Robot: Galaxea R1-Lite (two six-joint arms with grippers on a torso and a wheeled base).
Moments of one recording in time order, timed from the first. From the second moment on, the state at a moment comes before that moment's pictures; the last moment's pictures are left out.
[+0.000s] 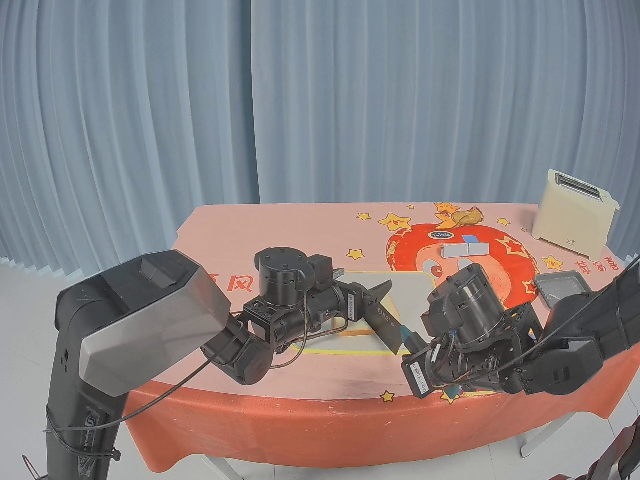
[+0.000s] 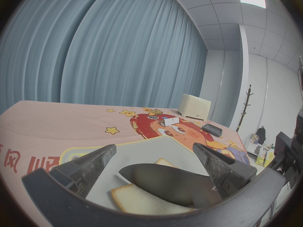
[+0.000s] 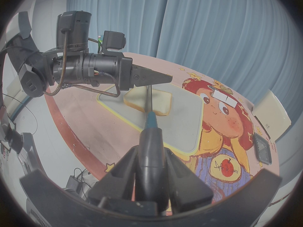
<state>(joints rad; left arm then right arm) -0.60 2.42 -1.18 -1.08 -0.18 -0.21 0.79 1.85 -0.84 -0.11 -0.33 0.17</state>
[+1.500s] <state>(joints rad) -0.49 2.08 -1.07 -1.08 -0.19 -0.21 0.77 1.86 -0.87 -0.10 -0.32 0.17</state>
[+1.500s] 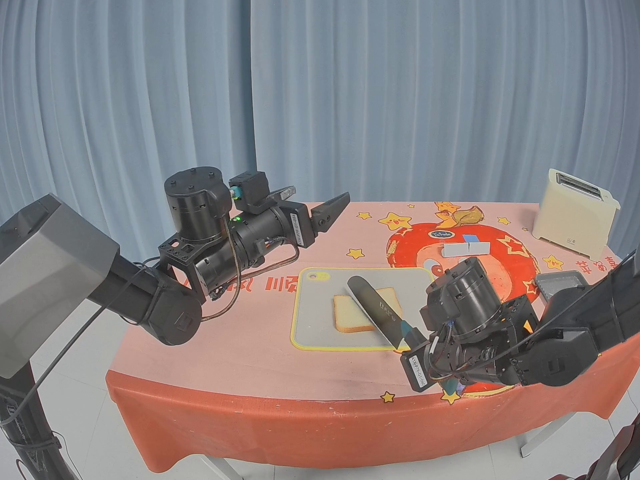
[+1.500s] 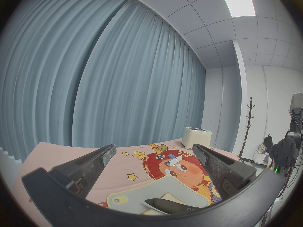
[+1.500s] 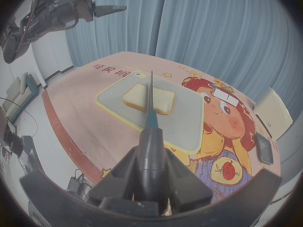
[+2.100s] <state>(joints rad) -0.50 2.07 -1.05 -1.09 -0.19 -0.20 0.74 1.85 -0.88 -0.10 -0.33 0.17</state>
